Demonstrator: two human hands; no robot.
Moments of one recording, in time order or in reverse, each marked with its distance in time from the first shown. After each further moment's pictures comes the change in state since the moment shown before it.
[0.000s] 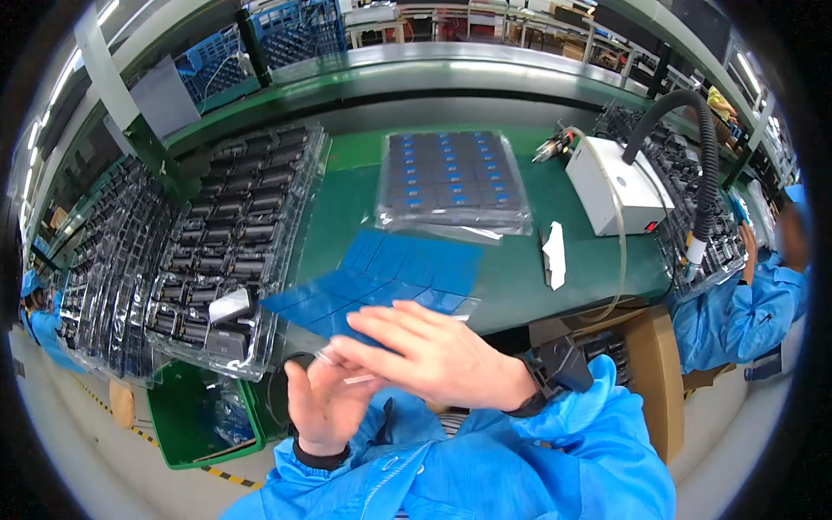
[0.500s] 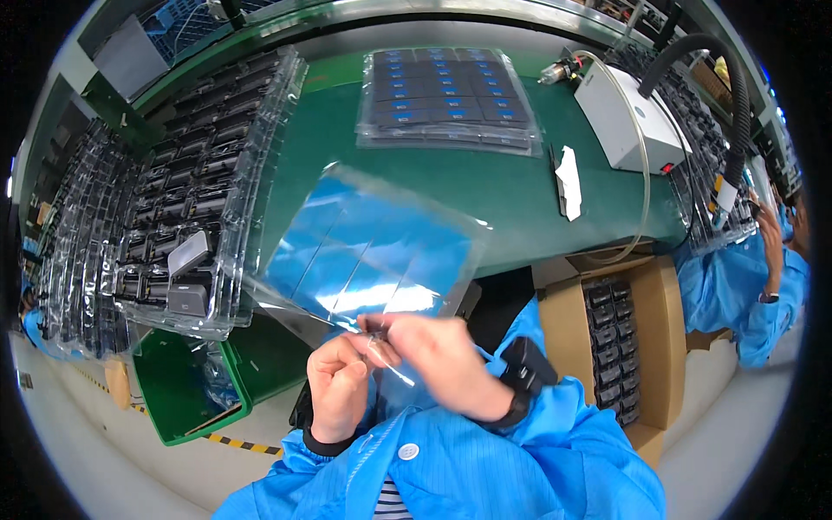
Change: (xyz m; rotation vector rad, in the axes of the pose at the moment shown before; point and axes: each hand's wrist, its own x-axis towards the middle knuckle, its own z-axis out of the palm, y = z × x) left_hand -0.035 -0.054 -0.058 0.284 0.034 0.119; right_hand -0.059 -0.051 0.065 1.219 0.206 1.106
